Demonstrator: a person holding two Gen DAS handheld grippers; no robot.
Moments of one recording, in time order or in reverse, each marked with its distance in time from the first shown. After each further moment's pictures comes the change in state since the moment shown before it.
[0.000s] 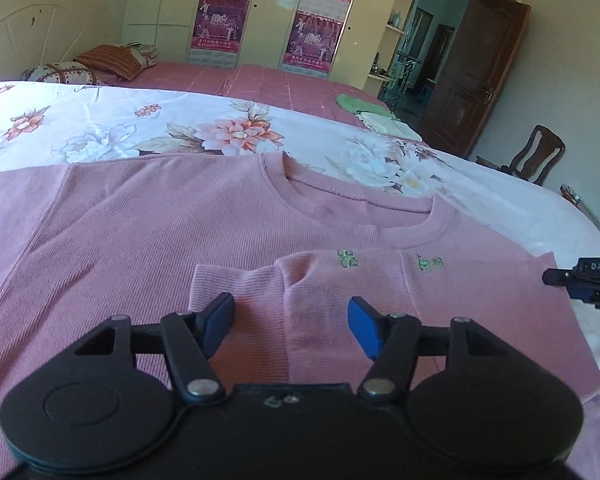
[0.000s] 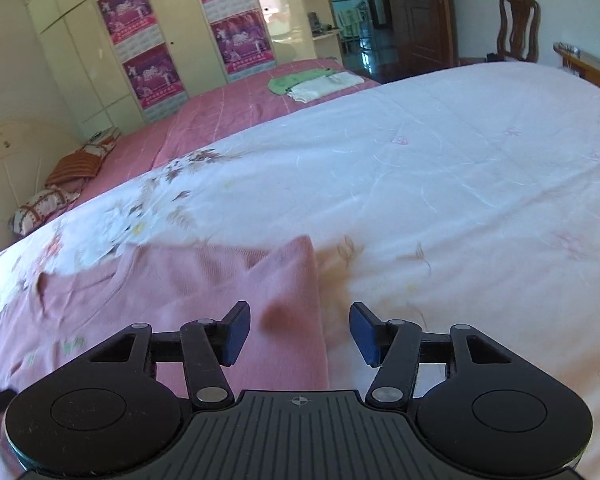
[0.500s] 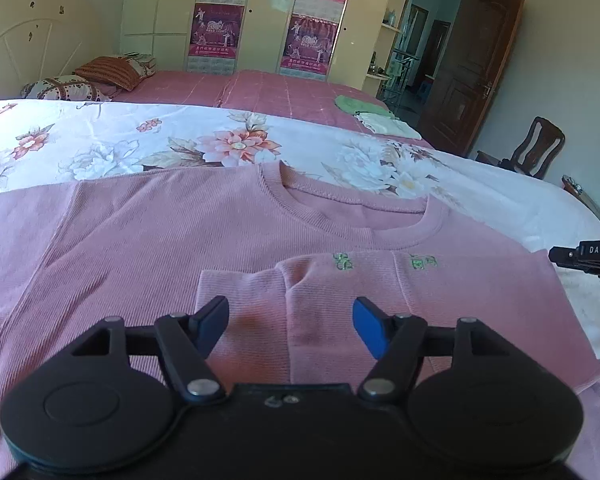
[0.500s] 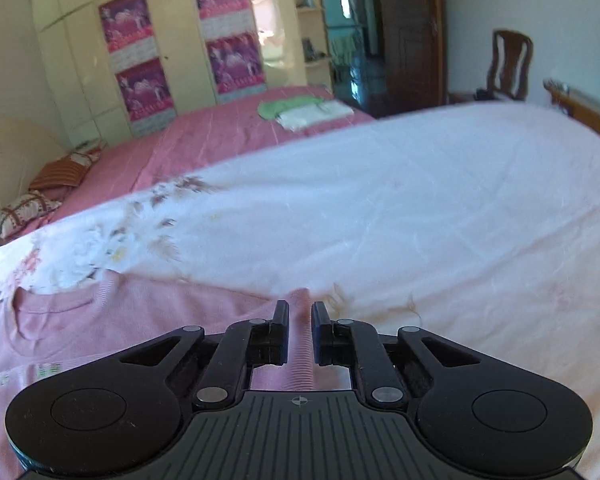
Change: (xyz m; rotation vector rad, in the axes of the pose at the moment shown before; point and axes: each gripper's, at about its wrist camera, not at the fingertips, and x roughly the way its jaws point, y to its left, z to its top) left arm -0.013 -0.006 0.004 0.039 0.000 0.026; right arm -0.024 0.018 -0.005 -0.136 -0.116 -0.037
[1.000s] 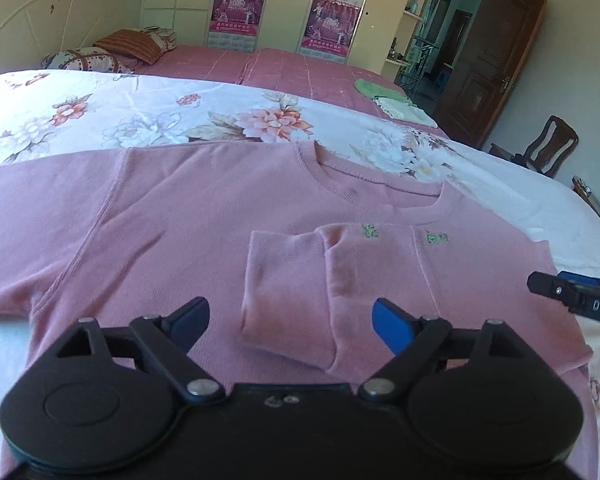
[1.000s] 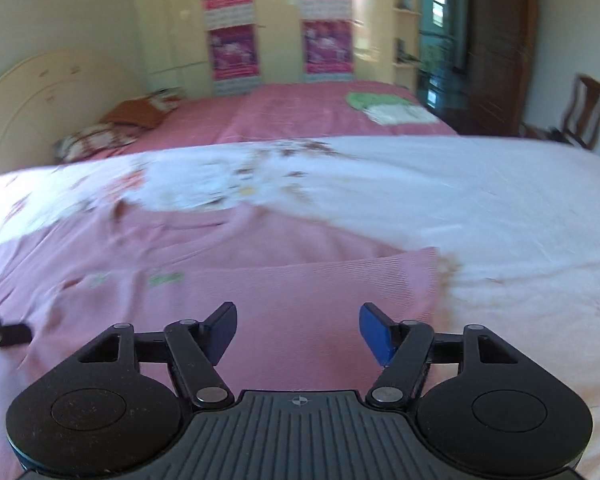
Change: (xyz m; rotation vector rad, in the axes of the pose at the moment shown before) left arm -0.044 0.027 -0.009 -0.075 0.072 0.021; right arm -0.047 0.092 -0.048 -0.260 0.057 0.142
